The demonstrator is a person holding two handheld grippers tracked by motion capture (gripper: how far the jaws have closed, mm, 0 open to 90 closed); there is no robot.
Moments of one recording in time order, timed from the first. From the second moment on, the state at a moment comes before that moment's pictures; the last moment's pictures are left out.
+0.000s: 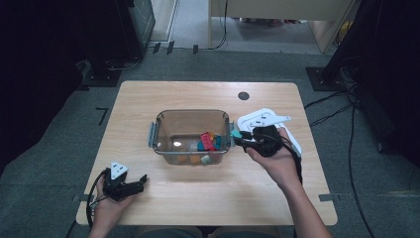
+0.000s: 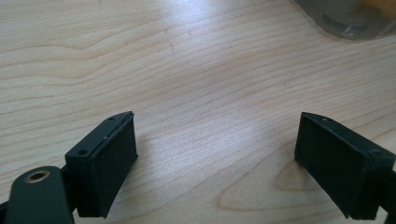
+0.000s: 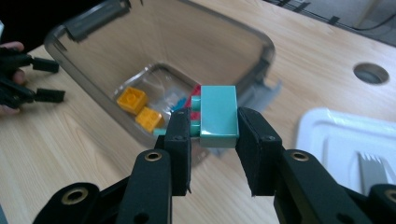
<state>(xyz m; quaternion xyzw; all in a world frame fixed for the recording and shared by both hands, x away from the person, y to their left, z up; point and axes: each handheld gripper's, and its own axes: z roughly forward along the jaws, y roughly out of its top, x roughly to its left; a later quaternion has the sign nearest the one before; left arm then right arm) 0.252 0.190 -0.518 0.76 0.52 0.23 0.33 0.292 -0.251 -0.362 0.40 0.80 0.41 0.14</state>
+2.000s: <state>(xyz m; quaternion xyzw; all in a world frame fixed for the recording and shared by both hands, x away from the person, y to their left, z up) 0.252 0.190 -0.519 0.76 0.52 0.22 0.33 0.372 -0.361 -0.482 0.54 0.74 0.35 0.20</state>
